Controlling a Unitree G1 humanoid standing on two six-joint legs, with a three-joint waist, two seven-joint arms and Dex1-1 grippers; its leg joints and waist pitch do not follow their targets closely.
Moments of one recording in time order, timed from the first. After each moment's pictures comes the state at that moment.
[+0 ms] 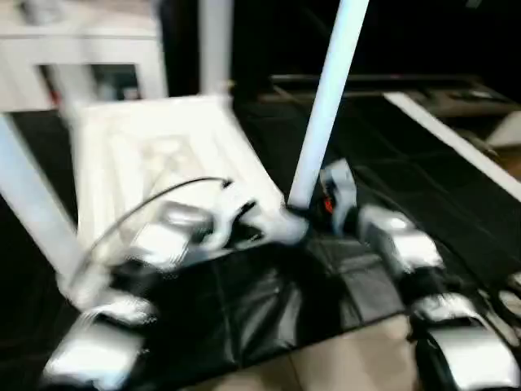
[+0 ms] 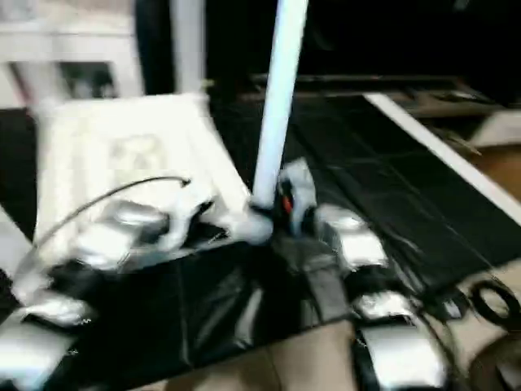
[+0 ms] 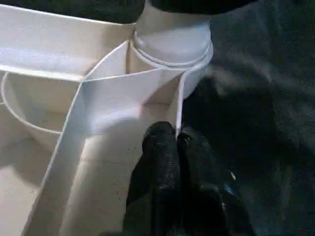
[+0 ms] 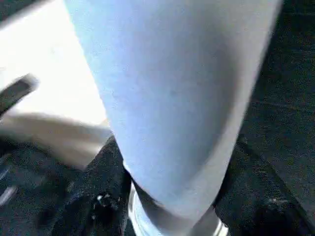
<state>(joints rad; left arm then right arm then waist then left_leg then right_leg) -0.71 0.17 -0.21 0.64 0.05 0.50 -0.84 -0.72 -0.12 -0.02 0.80 0.11 0.28 0.65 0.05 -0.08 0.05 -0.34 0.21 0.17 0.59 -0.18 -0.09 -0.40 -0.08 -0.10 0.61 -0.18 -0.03</state>
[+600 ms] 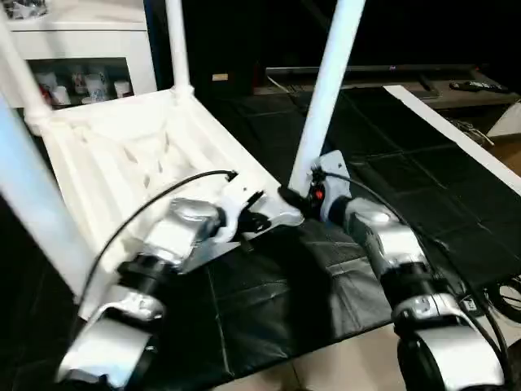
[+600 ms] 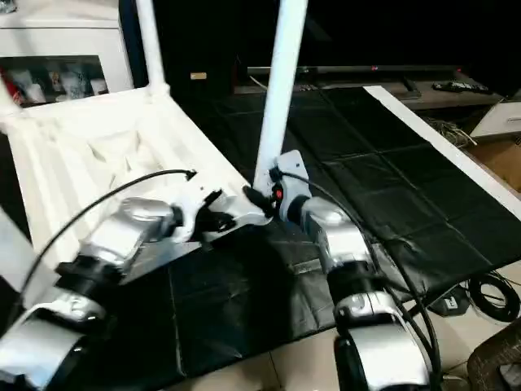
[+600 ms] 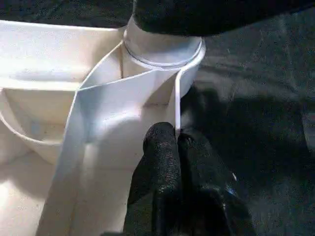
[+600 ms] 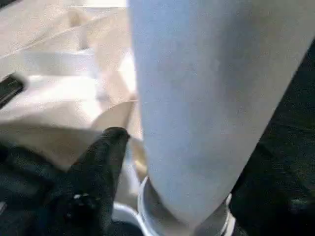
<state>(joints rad) -0.69 0.23 -0.24 0.58 0.05 0.45 -0.91 -0.66 -0.10 0.00 0.69 0.08 0.24 0.68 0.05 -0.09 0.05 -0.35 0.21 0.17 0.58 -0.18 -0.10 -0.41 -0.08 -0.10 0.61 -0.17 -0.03</state>
